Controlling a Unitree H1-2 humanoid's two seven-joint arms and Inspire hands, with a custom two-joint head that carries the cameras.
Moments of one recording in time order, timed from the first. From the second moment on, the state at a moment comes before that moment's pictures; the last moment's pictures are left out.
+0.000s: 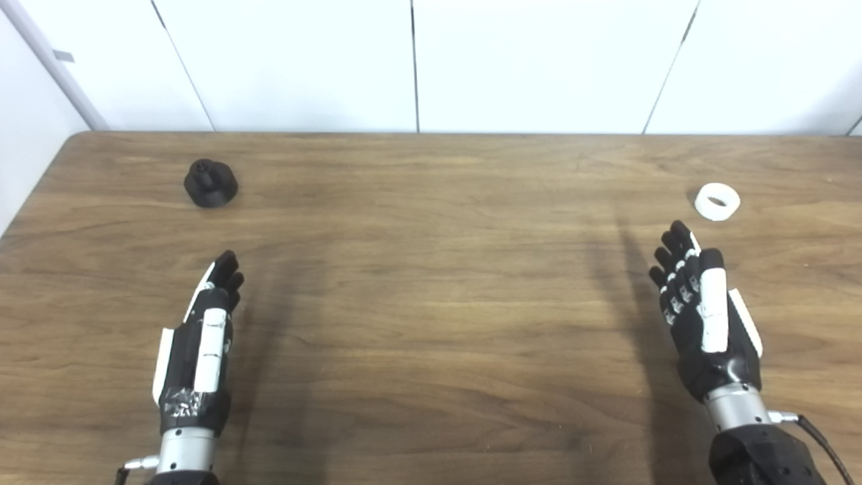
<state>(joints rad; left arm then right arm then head) 0.31 0.12 0.11 -0.35 -0.18 -0.02 0.06 0.14 -0.08 -0.09 -0.38 0.17 0.27 0.06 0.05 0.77</state>
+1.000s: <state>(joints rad) 0.31 0.12 0.03 -0.29 -0.07 -0.09 0.07 0.14 -0.10 -0.10 -0.33 0.17 0.23 0.11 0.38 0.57</state>
